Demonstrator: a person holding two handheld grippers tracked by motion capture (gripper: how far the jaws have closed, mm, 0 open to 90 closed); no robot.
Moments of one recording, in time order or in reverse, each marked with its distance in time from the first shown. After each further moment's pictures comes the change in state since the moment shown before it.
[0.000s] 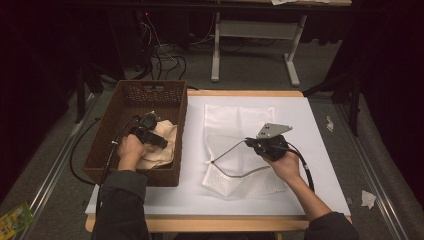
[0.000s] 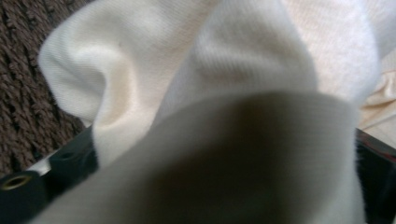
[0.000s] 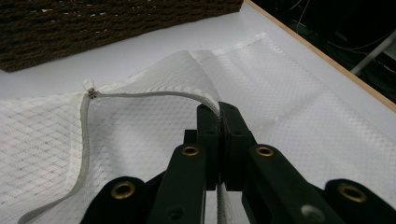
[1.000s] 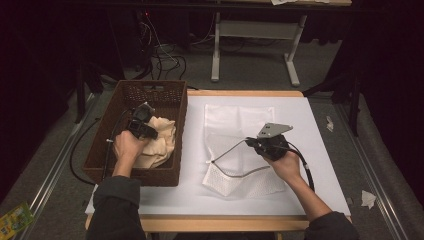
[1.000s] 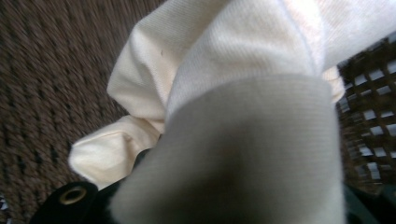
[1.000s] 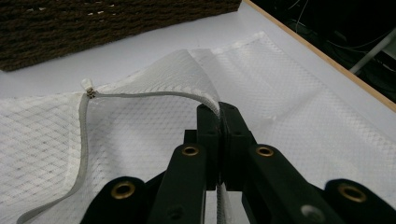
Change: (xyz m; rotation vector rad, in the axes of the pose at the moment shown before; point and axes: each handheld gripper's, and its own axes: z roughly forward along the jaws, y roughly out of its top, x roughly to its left) left arm 0.006 0.008 -0.048 -0.075 -0.020 -0.062; right arm -0.001 0.000 -0.001 0.003 -0.002 0.008
